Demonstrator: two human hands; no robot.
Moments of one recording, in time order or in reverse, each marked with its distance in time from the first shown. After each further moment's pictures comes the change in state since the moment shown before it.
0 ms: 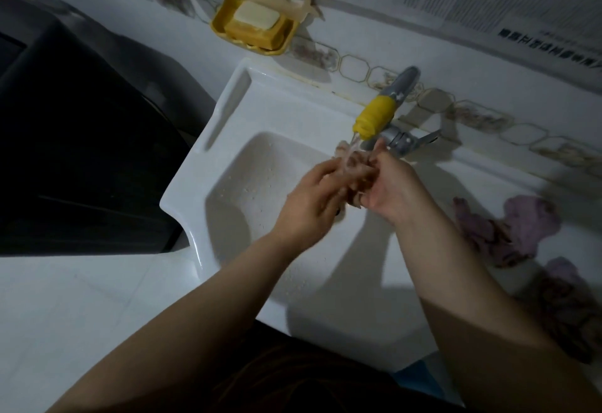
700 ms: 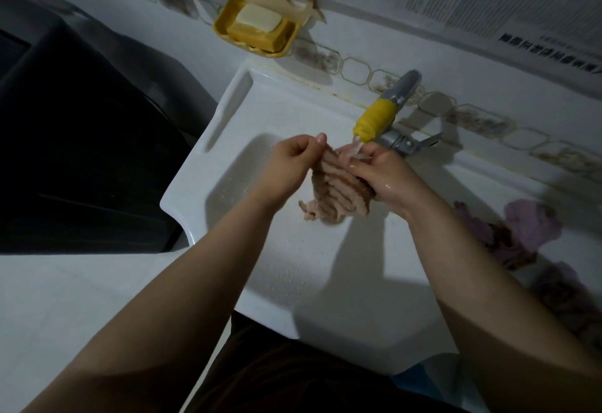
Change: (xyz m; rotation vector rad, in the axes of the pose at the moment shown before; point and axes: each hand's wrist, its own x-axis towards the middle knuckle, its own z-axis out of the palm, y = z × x) left_hand 0.050 -0.005 -0.035 -0.458 0.089 -0.487; right_hand -0.010 -0.009 0.001 -0.665 -0.103 -0.377
